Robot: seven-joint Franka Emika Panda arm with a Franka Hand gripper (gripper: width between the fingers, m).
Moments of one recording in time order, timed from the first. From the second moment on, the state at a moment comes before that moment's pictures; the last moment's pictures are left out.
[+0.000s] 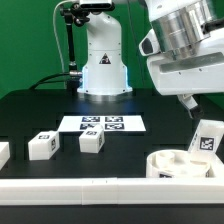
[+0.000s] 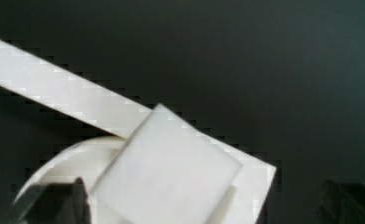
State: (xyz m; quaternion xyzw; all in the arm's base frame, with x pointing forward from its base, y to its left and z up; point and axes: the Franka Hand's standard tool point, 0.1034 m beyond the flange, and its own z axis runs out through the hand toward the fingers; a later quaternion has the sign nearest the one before) arm 0.626 0.129 0.103 -0.86 0.48 0.04 0.18
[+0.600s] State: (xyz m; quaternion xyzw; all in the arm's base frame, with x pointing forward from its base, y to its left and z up) arm 0.629 0.134 0.109 -0.98 0.17 -0.04 0.13
